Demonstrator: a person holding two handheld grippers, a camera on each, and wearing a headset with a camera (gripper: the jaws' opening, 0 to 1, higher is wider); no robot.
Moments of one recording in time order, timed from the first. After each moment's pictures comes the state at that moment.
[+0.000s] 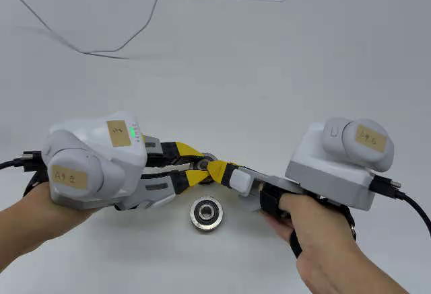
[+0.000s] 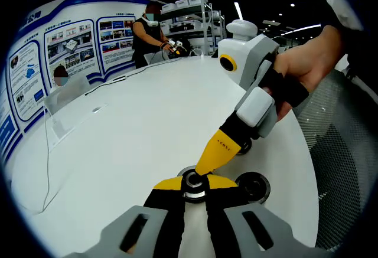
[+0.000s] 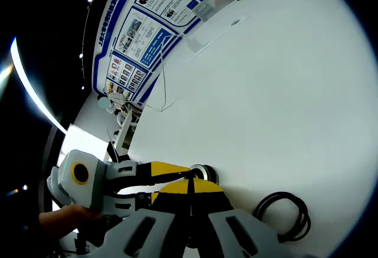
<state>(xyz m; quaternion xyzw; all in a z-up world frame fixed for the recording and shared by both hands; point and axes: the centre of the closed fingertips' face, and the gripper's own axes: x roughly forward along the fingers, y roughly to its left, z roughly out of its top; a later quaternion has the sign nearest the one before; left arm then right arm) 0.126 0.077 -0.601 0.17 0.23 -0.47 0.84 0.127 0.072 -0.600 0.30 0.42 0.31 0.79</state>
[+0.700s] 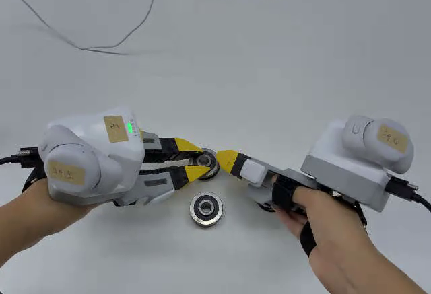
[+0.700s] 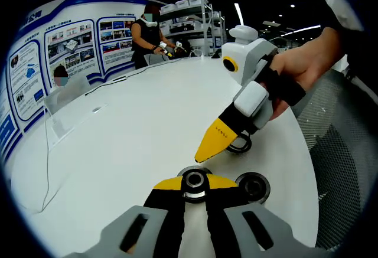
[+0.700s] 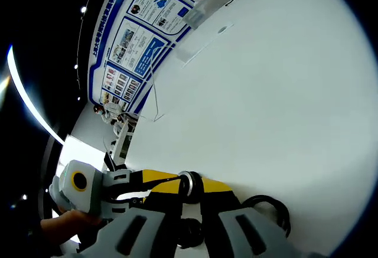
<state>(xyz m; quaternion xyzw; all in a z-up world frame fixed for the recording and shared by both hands) 0.126 0.077 -0.601 0.16 0.23 -0.47 0.84 0.129 0.053 -0.607 0.32 0.42 0.28 0.80</state>
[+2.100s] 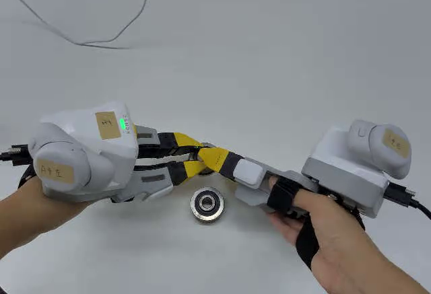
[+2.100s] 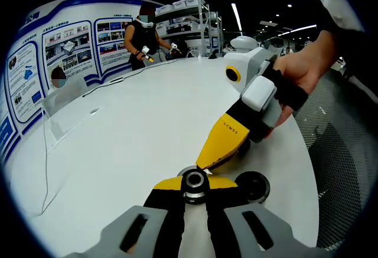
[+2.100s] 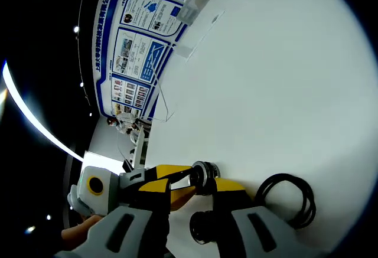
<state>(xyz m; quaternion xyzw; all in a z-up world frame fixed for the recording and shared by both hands) 0.124 0.074 -0.598 0.16 0.22 -0.48 0.83 0.120 0.065 -0.602 0.42 0.42 0.29 0.75</state>
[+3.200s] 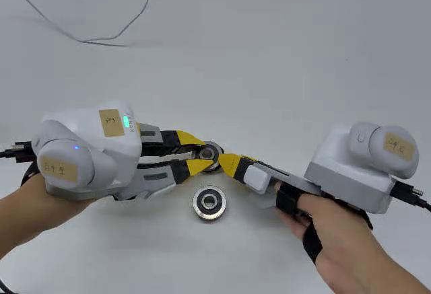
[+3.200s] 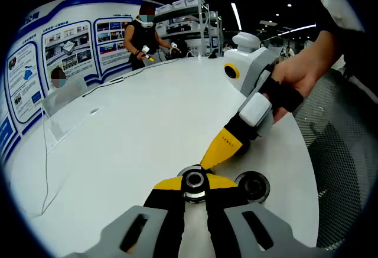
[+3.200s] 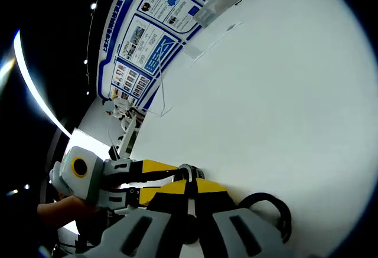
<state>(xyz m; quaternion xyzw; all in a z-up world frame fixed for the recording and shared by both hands) 0.125 0.075 -0.598 0.17 0.22 -0.48 0.83 0.126 0.058 -0.611 0.32 0.40 0.32 0.79</state>
